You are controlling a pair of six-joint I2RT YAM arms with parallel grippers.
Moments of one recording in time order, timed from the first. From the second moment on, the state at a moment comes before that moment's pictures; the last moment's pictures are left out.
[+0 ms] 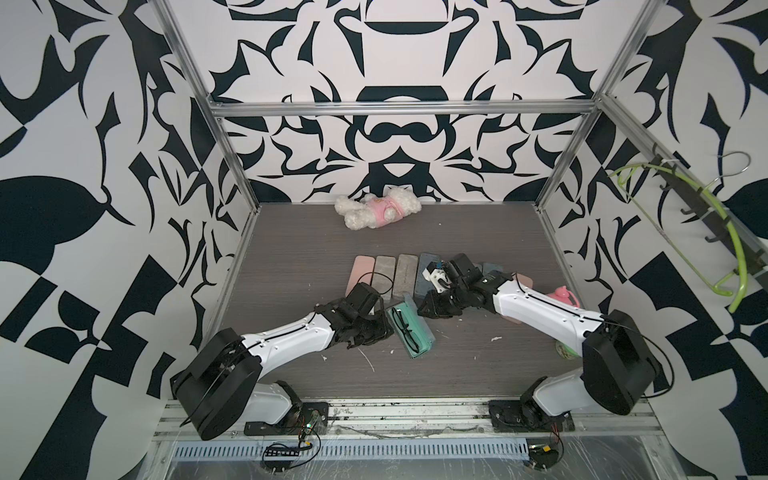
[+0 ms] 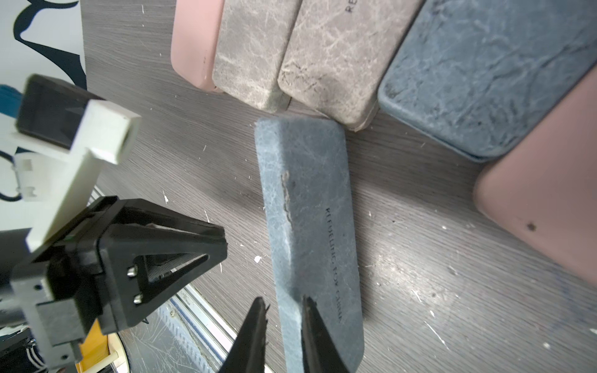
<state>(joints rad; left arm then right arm) -0.79 1.37 0.65 -0.26 0.30 -0.99 0.61 1.46 0.95 -0.54 -0.46 0.52</state>
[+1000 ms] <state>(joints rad) -0.80 1.50 0.65 -0.17 0.31 -0.99 0.64 1.48 0.91 -0.51 -0.47 0.54</state>
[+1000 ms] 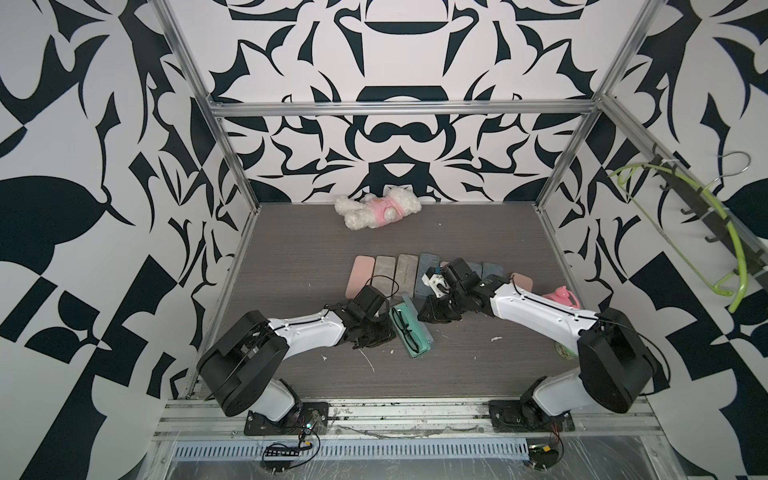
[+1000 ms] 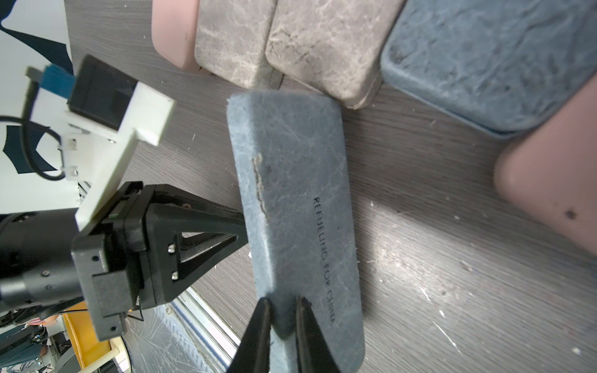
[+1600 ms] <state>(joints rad) -0.81 1.53 0.65 -0.16 0.31 -0.99 0.70 1.52 0.92 -0.46 -0.47 0.55</state>
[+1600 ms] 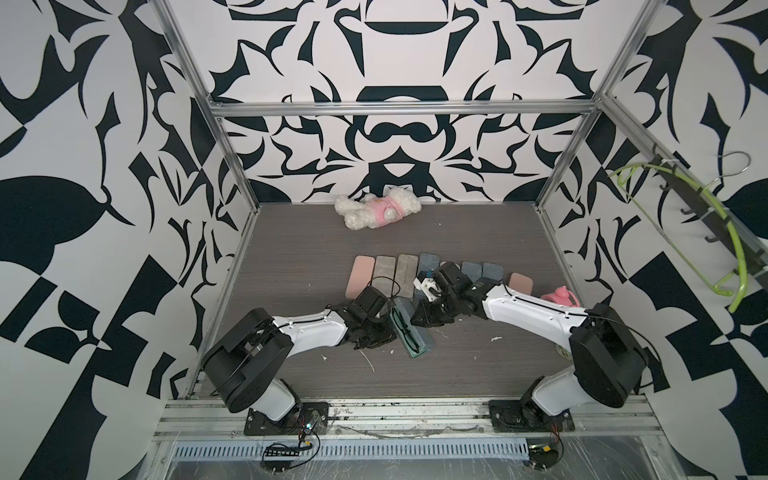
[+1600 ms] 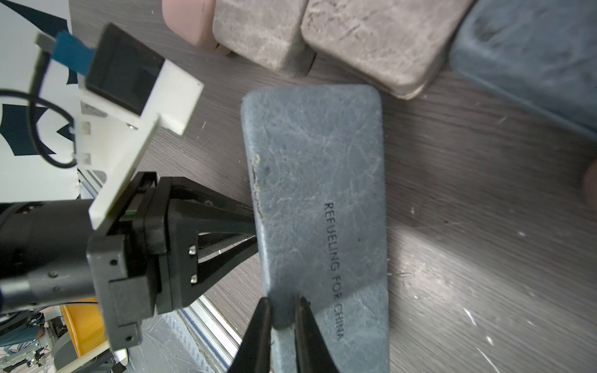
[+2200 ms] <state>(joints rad) -0.81 1.46 0.65 -0.21 0.30 -0.98 0.73 1.58 0.92 -0.46 -0.45 0.56</state>
